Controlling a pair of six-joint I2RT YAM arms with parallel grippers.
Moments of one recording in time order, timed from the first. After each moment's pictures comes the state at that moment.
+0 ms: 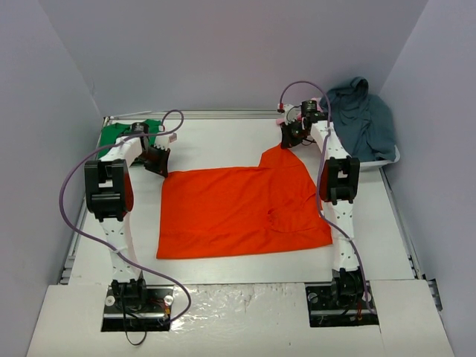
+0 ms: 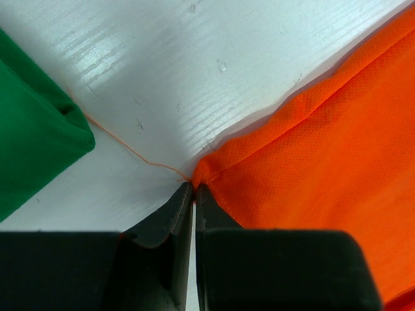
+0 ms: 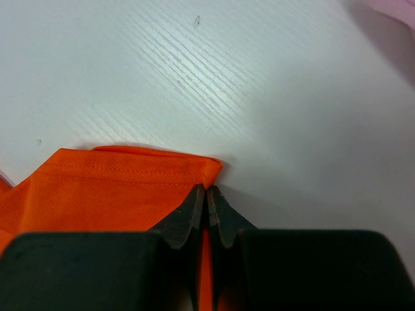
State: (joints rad) left arm 0.05 2.16 1.67 -0.75 0.43 0.43; right arm 0.09 2.68 2.47 -0.82 -0.51 -0.40
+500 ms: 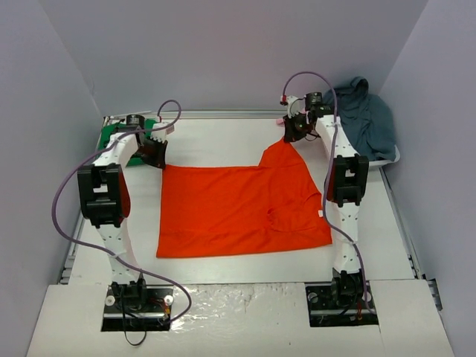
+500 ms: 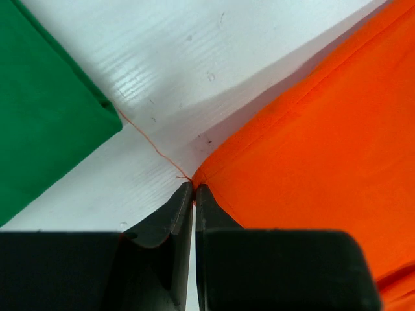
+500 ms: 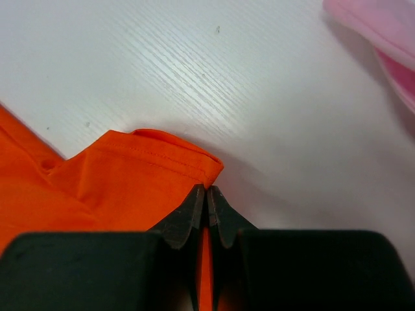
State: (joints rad) left arm 0.05 2.07 1.67 -0.76 0.43 0.43; right arm 0.09 2.52 2.33 -0.81 -0.49 -0.40
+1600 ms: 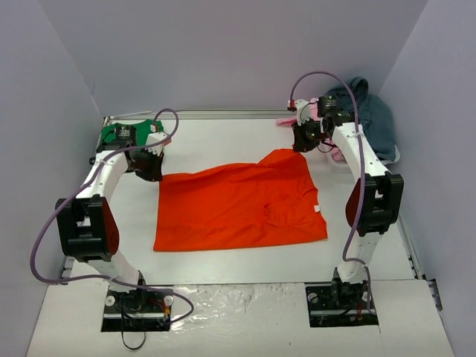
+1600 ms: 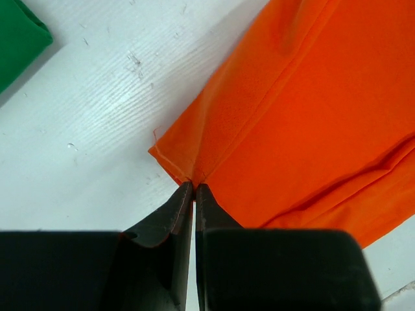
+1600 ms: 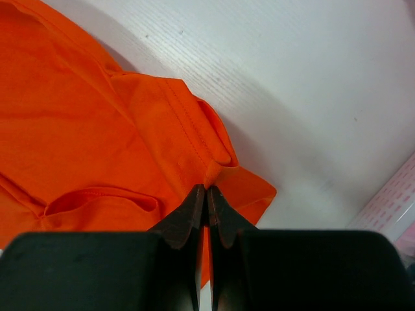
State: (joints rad) left arm 0.04 1.67 1.36 -0.78 0.47 0.48; right arm 0.11 1.94 1.78 -0.82 -0.44 -0.43
